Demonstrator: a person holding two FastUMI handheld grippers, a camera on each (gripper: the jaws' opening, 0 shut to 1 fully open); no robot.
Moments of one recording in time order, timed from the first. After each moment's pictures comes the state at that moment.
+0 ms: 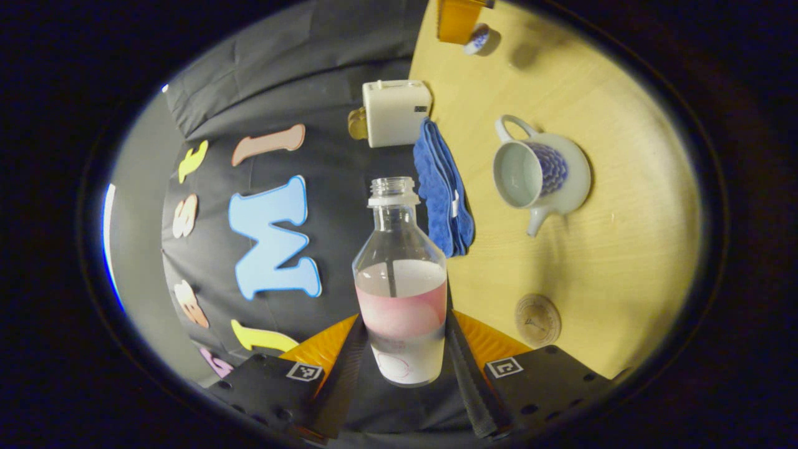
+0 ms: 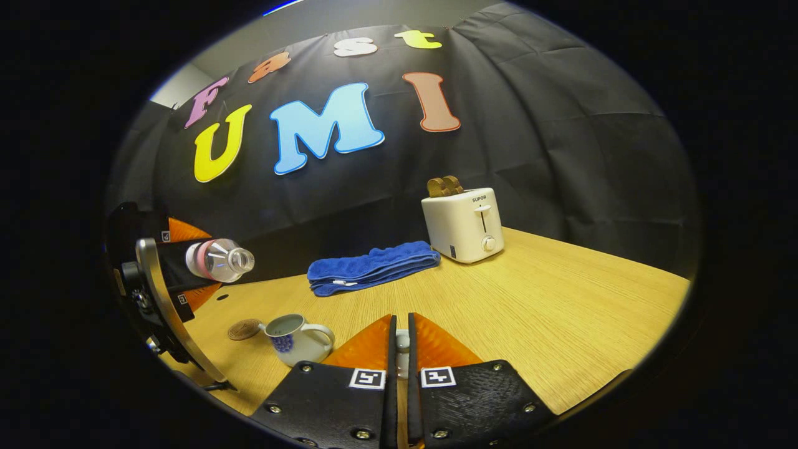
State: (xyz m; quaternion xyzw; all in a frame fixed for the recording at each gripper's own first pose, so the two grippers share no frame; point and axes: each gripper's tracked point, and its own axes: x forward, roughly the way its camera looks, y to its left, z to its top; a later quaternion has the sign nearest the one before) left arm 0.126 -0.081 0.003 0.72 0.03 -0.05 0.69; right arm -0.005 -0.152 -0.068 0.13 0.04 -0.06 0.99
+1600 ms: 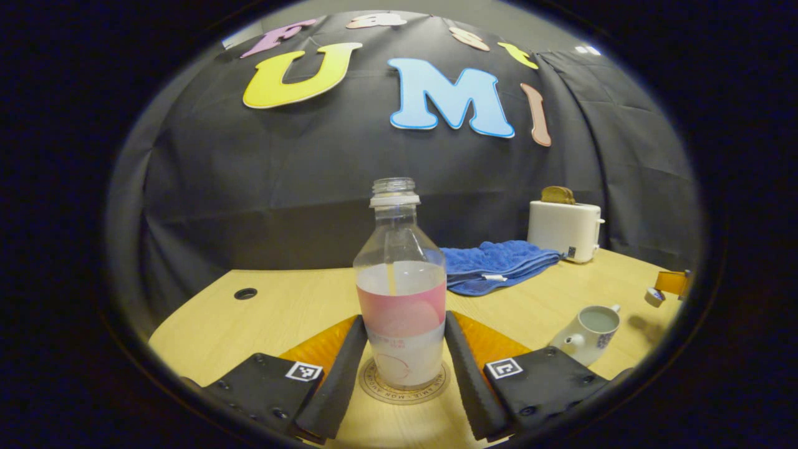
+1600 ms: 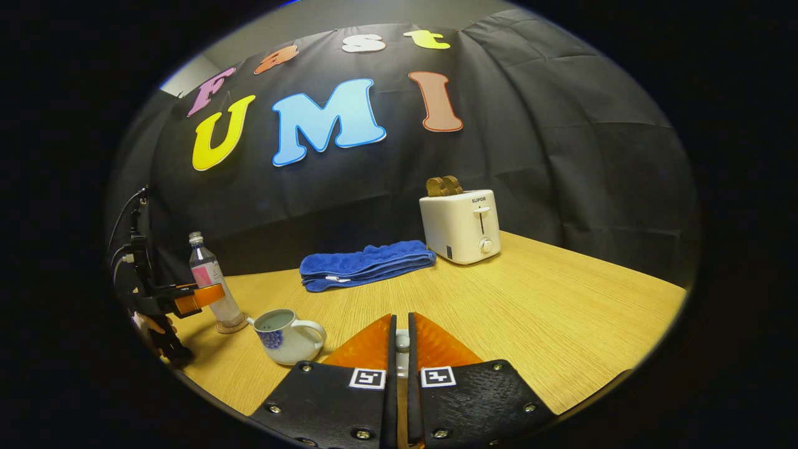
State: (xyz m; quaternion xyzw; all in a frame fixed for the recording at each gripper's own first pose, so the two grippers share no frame) left arm 0.174 0.014 -0.071 0.02 0.07 -0.06 1.00; right arm 0.000 -0.152 -0.074 0.10 0.04 -0.07 0.99
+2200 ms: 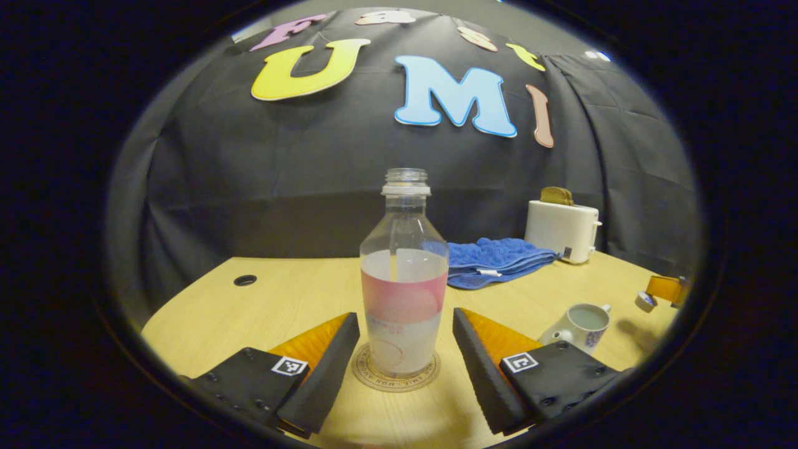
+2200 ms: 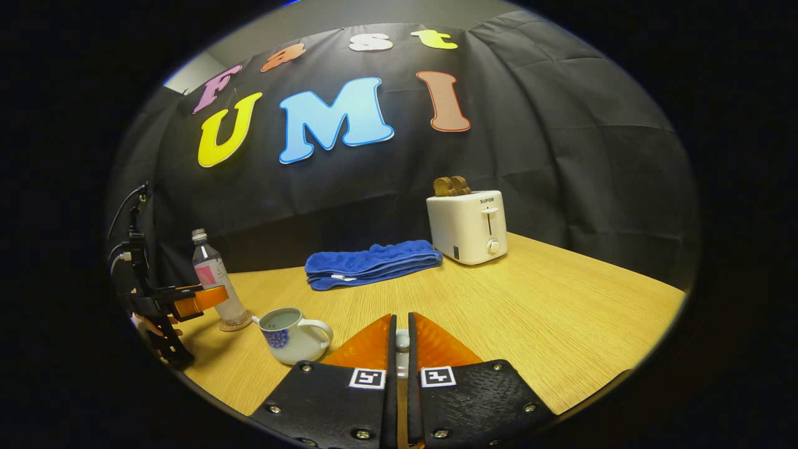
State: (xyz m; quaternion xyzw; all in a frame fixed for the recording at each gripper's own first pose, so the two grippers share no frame) left arm 0.153 0.015 -0.074 0.00 0.09 -0.05 0.99; right arm 0.004 -0.139 -0.071 0.09 0.04 -0.06 0.99
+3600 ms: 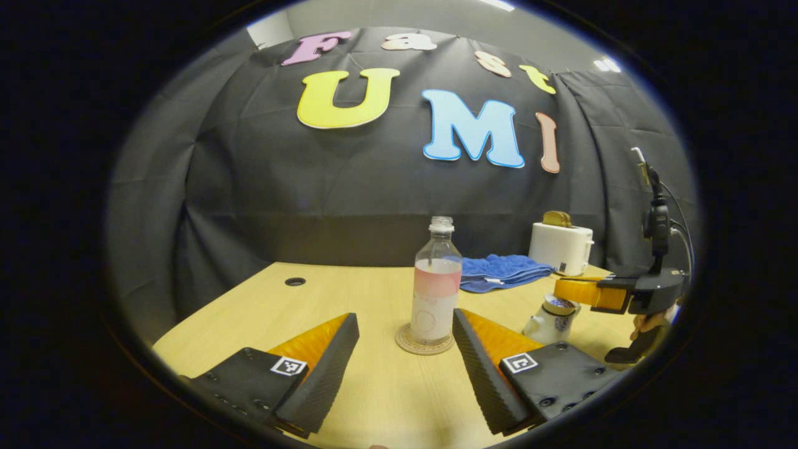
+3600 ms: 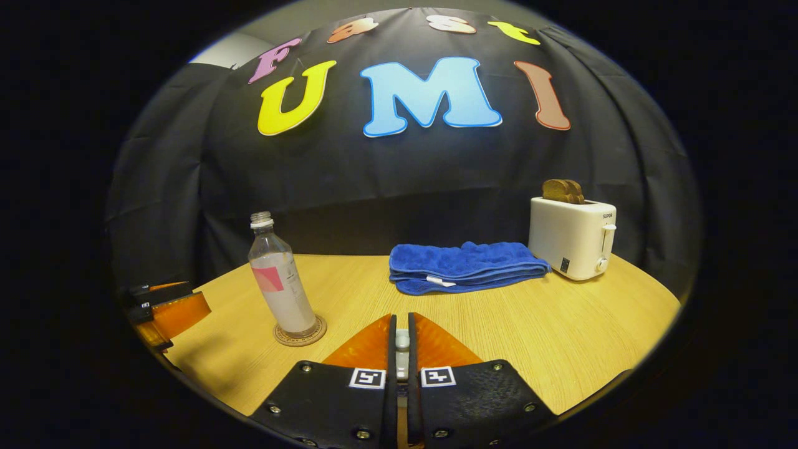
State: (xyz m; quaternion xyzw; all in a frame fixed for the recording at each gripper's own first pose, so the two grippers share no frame) left arm 0.040 0.059 -0.036 -0.02 0.05 -0.01 1.00; right arm 0.075 -0.003 -0.050 0.04 0.08 0.07 0.99
